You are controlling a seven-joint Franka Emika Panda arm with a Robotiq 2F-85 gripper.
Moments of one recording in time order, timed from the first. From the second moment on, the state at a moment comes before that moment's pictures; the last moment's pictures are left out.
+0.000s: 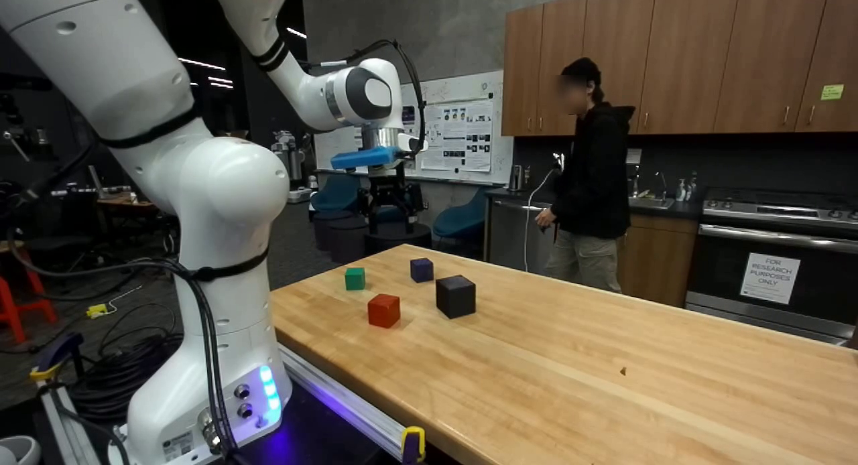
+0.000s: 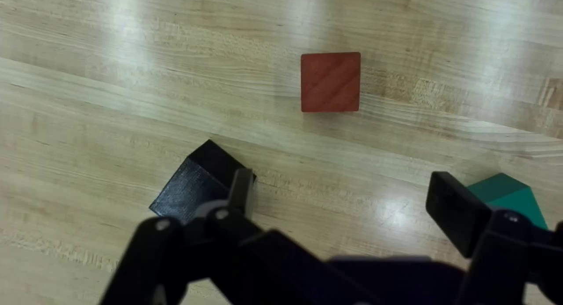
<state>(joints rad) 0.03 -0.51 0.02 -2.79 -0.14 2.22 -0.04</state>
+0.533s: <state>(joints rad) 0.03 -0.47 0.01 -2.79 -0.09 2.26 -0.07</state>
